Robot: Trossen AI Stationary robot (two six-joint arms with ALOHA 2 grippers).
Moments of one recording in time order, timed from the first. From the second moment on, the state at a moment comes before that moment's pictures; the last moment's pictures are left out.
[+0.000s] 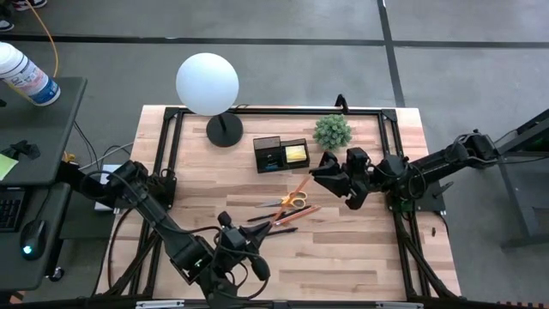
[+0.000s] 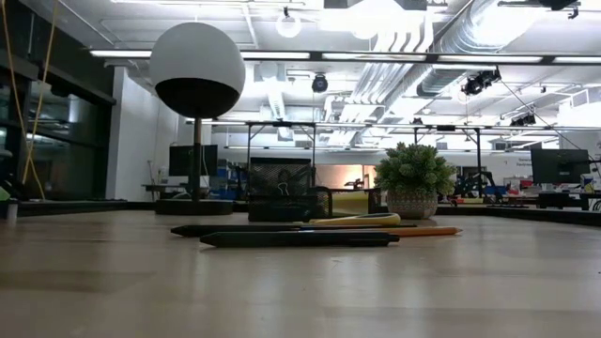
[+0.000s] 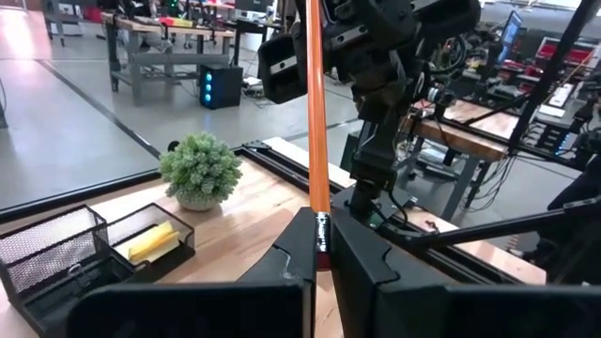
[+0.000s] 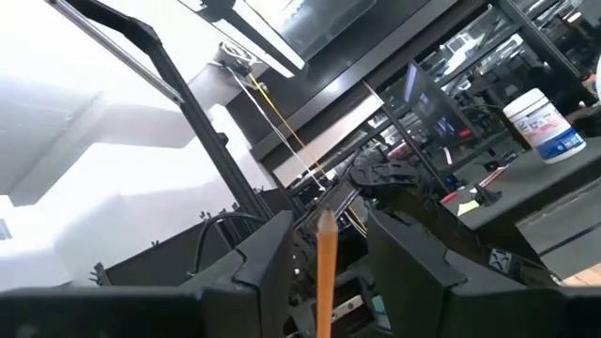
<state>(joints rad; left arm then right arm) -0.65 1.85 1.64 -0.46 -1.41 -0.86 0.25 1.19 0.65 1.05 0.14 0.60</state>
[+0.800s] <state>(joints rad) -0.59 1.85 1.64 -0.21 -1.30 -0.55 0.25 1.19 0.71 0.95 0.09 0.56</state>
